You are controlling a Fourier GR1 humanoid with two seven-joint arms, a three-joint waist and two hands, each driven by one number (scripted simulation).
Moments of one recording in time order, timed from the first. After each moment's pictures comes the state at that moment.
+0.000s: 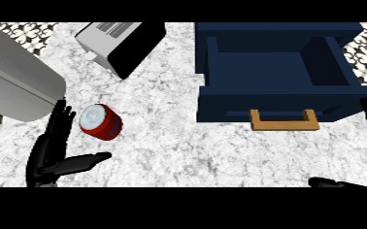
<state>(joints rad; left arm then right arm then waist) 0.09 0.05 0.21 -1.52 0.00 -0.03 -0.10 0.17 -0.08 -0.20 -2.18 -0.09 0.05 0.20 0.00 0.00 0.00</state>
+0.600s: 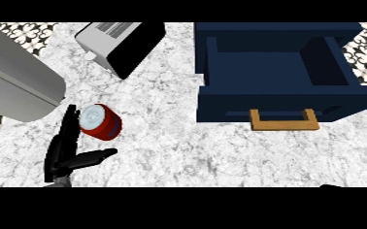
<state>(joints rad) -0.01 0.07 0.25 -1.17 0.00 -0.01 -0.29 0.18 -0.07 -0.24 -2.22 -0.12 0.08 0.22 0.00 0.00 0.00</state>
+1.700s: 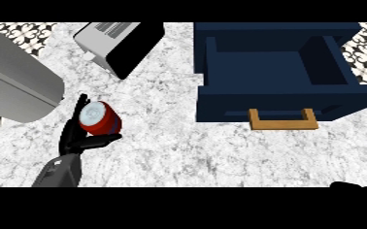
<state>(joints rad) -0.37 0.19 0.32 -0.48 0.04 -0.06 -0.62 0.11 -0.10 -0.29 -2.25 -0.13 0.10 0.33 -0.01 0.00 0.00</state>
